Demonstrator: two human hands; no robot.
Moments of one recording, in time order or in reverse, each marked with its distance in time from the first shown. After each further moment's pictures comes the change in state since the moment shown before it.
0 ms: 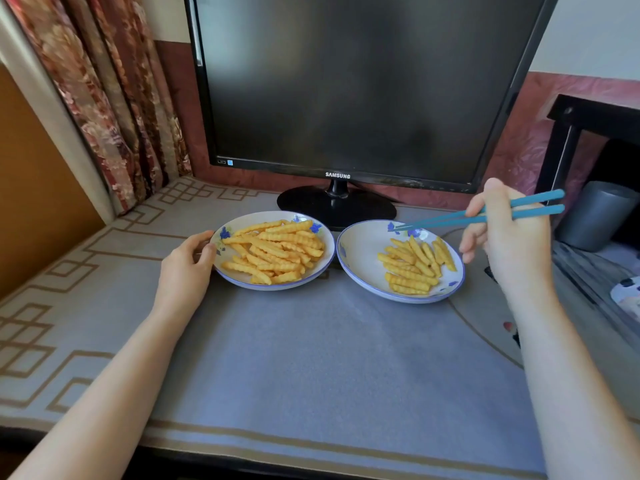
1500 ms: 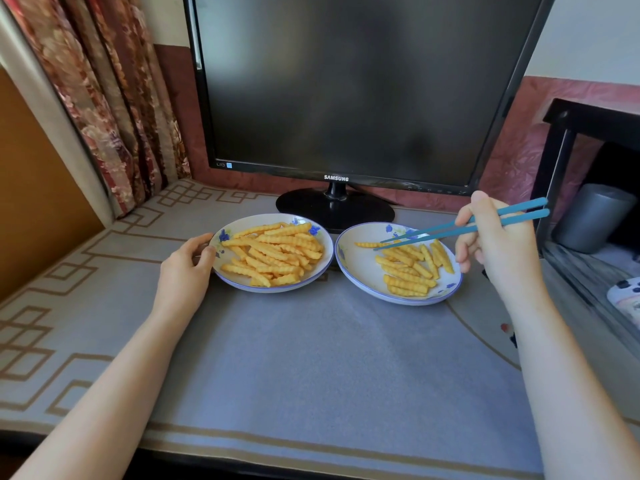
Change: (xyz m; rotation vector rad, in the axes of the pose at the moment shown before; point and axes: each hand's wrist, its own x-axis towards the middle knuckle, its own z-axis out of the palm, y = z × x) left_hand -0.001 0.002 -0.001 -0.006 -0.001 0.002; right_hand 0.004 0.012 -0.002 -0.033 -0.090 0.053
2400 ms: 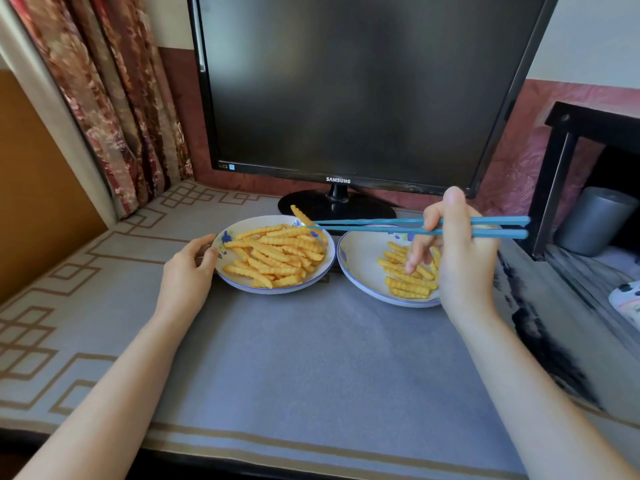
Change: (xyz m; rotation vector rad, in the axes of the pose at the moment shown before) left_hand 0.001 0.000 0.001 0.004 0.005 0.009; right_hand -0.037 -0.028 0.053 0.288 0.048 -0.036
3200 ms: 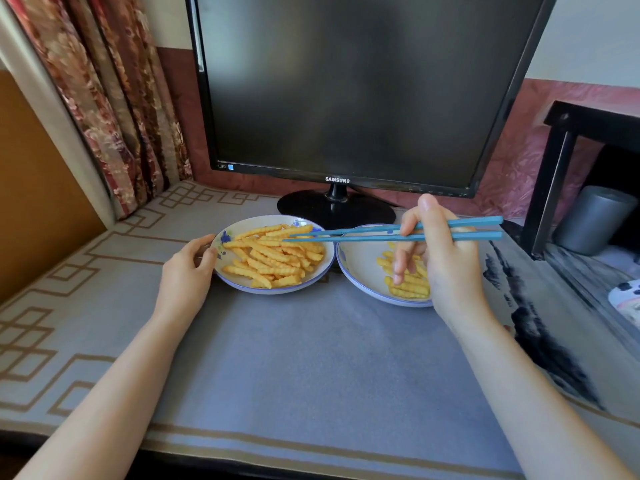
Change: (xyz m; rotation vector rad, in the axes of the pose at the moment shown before) left_hand 0.000 -0.001 0.000 -0.005 -0.003 -0.002; right_hand -0.006 -0.002 0.006 0.050 -0.188 0.107
